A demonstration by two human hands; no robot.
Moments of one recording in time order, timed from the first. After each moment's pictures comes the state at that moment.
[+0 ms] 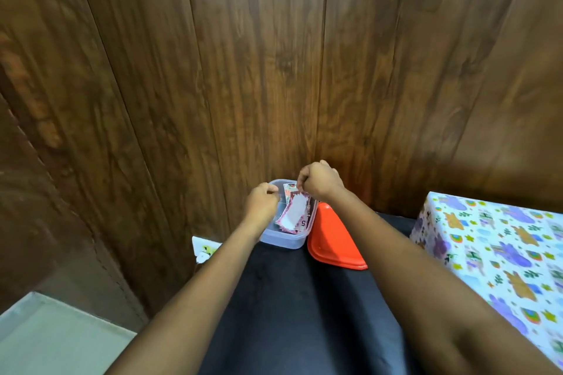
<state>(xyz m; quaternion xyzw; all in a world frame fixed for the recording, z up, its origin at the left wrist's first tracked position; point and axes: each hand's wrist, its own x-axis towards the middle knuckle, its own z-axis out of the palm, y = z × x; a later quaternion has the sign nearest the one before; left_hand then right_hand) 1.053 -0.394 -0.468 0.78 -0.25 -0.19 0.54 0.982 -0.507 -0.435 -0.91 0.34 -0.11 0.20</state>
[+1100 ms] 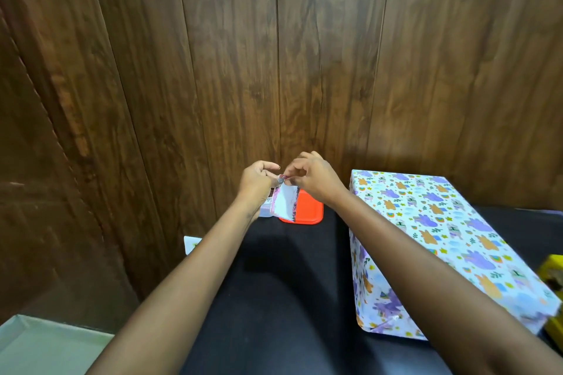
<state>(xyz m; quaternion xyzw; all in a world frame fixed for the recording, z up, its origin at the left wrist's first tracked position) 0.912 -0.285 -0.380 0.66 -0.34 -0.21 0.64 0.812 -0.382 -0.374 -0.91 0.20 -0.31 0.20</state>
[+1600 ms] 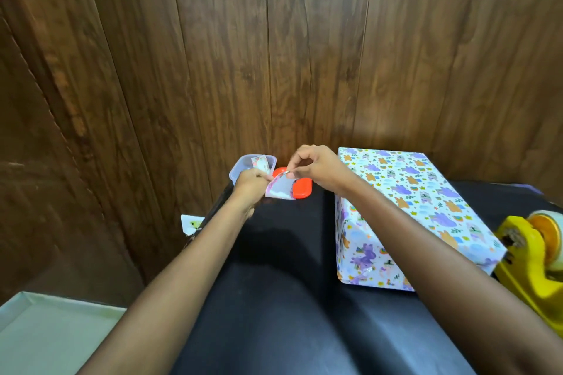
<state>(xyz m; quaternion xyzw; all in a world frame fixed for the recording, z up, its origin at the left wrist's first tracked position) 0.882 -0.261 -0.411 0.71 -0.29 -0.25 0.58 0.751 -0.349 -0.373 -0.86 0.16 -0.28 0.39</state>
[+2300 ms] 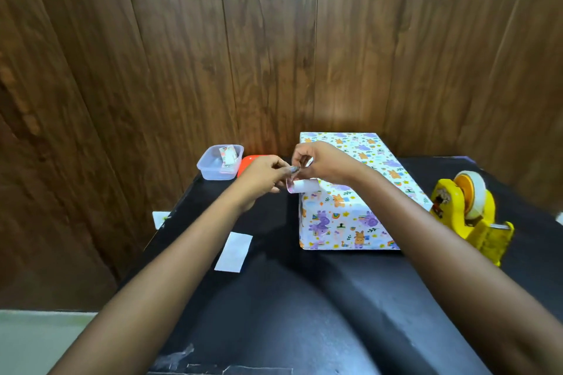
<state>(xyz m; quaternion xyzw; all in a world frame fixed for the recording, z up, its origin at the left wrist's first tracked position) 0.778 -0.233 -0.385 0.68 -0.51 -0.27 0.45 0.659 -0.335 -0.374 -0.91 0.22 -0.21 0.29</state>
